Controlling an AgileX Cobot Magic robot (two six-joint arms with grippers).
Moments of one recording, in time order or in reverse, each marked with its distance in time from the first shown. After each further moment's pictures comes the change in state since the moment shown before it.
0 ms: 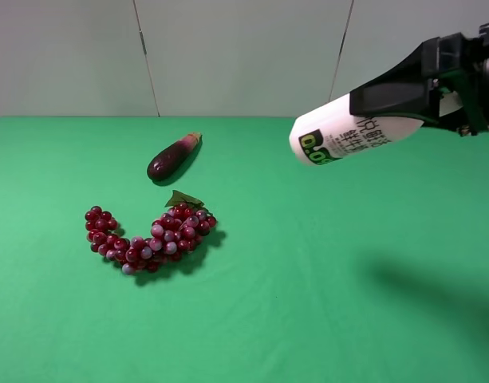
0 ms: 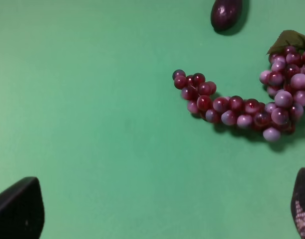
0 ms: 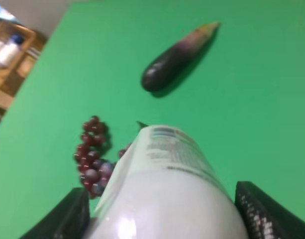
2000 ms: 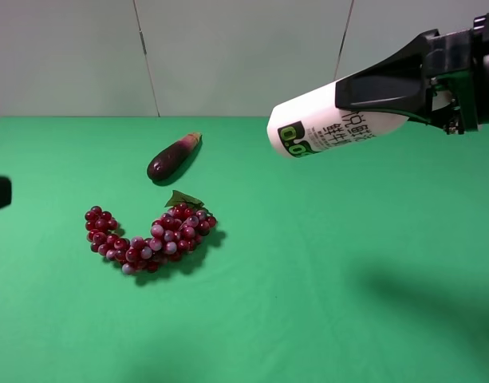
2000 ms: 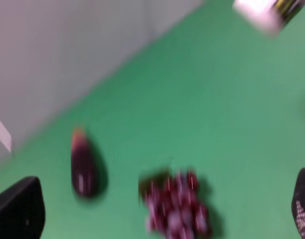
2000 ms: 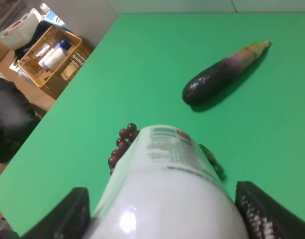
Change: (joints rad) left arm 0.000 0.433 -0.058 -0.804 -0.277 1.040; right arm 0.000 0.000 0.024 0.175 0.022 -0.201
